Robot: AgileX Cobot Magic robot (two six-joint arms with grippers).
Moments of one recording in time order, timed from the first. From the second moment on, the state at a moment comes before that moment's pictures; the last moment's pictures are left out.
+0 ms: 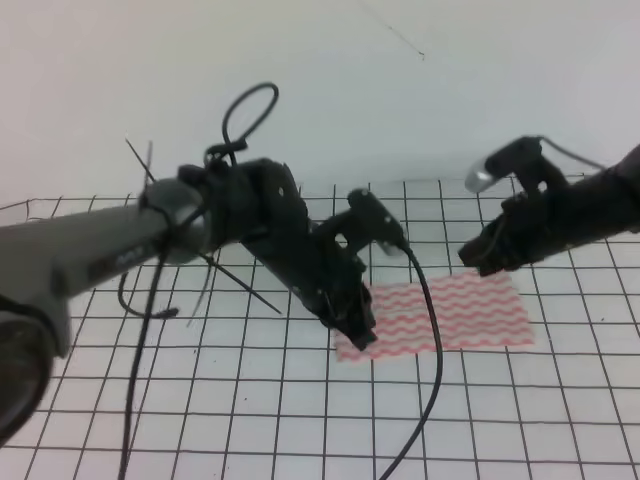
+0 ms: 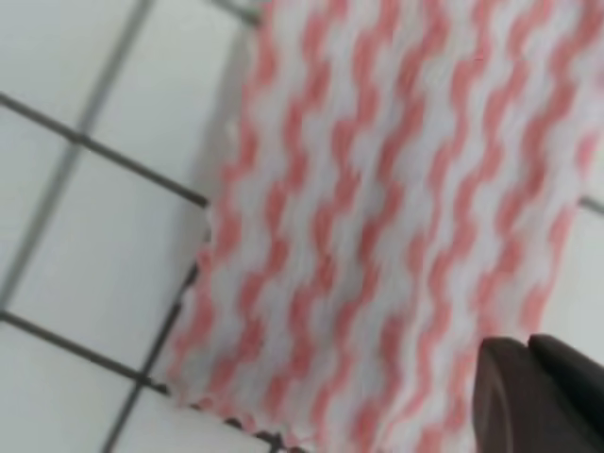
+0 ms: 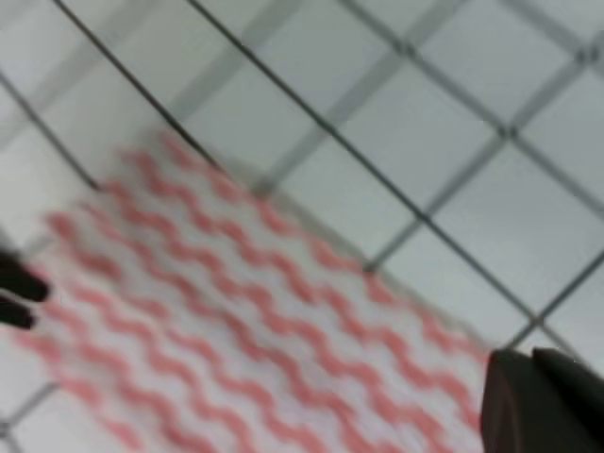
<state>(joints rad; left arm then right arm) -0.60 2.07 -1.55 -0.51 0.75 0.85 0.17 2.02 -1.31 0.91 0.55 -1.24</state>
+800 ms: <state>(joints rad) -0.56 1.52 -1.44 -0.44 0.70 0.61 0.05 1.72 -0.94 0.97 0.64 -0.90</state>
